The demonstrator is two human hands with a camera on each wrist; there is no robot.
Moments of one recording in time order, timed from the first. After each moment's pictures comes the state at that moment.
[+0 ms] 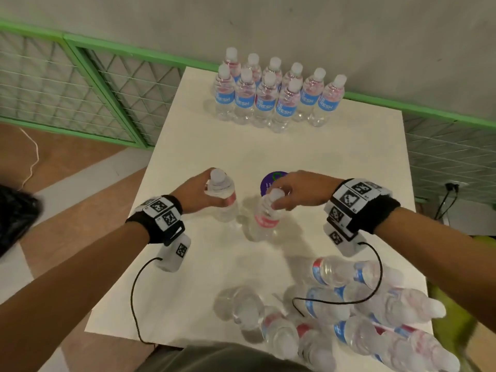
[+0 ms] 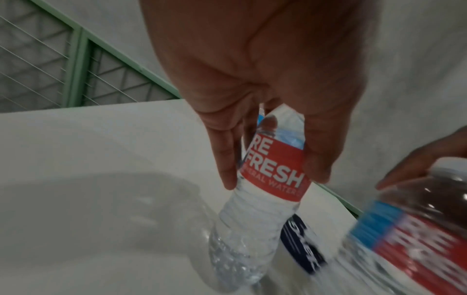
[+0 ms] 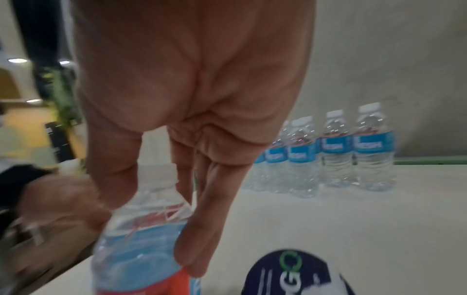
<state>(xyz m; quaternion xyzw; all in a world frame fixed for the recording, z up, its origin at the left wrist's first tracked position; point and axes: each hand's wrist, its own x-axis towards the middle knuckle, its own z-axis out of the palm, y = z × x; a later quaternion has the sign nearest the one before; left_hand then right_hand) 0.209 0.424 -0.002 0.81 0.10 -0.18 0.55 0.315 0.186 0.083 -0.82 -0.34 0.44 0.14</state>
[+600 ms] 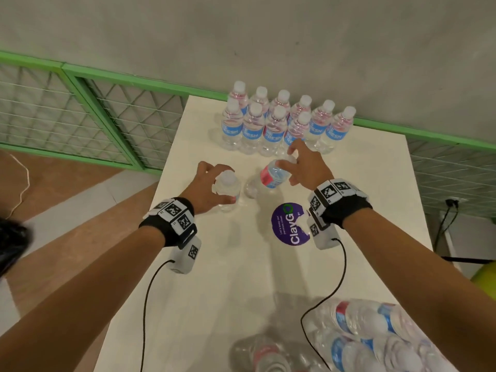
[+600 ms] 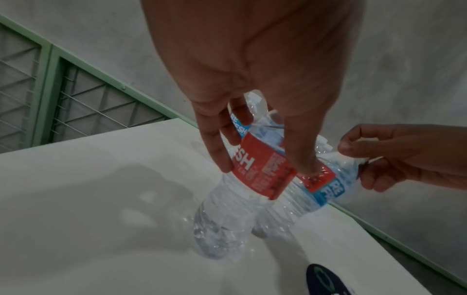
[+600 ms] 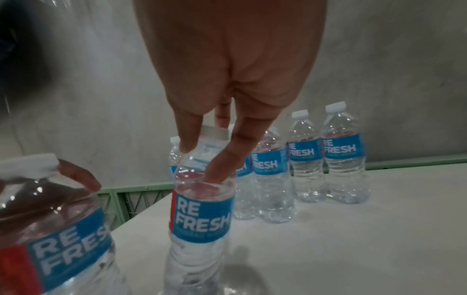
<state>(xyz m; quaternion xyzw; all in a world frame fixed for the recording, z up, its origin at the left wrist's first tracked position) 0.287 0.474 -0.008 0.87 0.11 -0.07 0.48 0.410 0.251 0.057 -0.92 -0.12 0.22 0.30</state>
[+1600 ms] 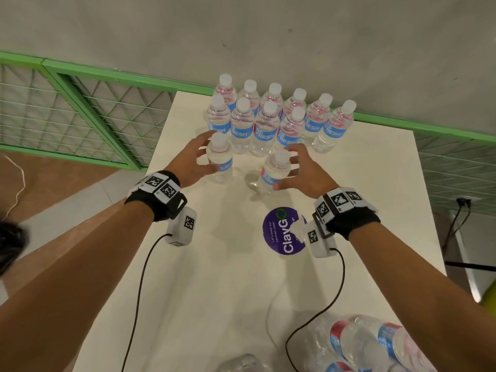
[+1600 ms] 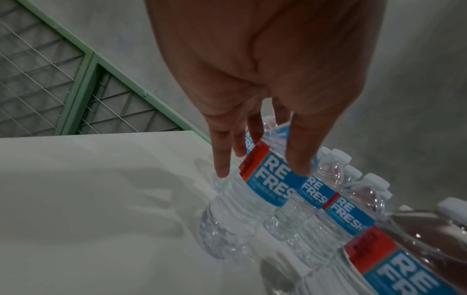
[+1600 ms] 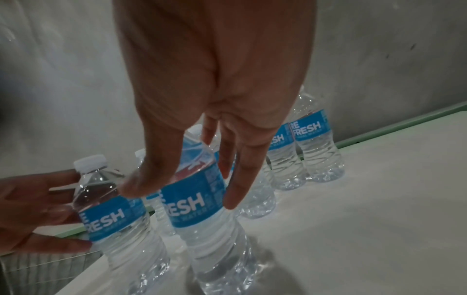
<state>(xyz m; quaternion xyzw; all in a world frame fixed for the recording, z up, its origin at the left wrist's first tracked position) 0.357 0.490 -0.011 0.83 0.09 -0.05 0.55 0.434 0.220 0.017 -0.85 -0.14 0.29 0.43</state>
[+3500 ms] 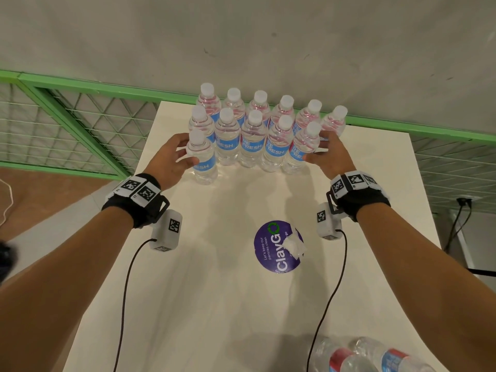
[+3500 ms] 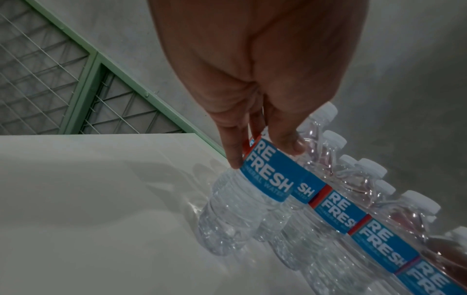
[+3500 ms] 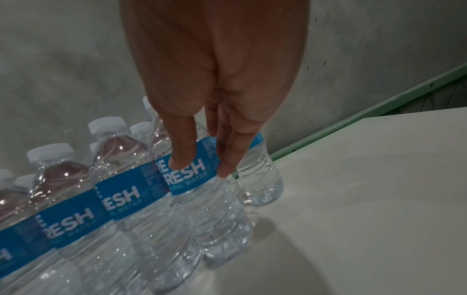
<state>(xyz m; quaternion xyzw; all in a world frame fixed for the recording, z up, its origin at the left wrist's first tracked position) 0.392 0.501 -0.014 0.82 0.13 0.00 0.56 0.528 0.174 -0.015 -0.86 -0.03 0.13 0.49</state>
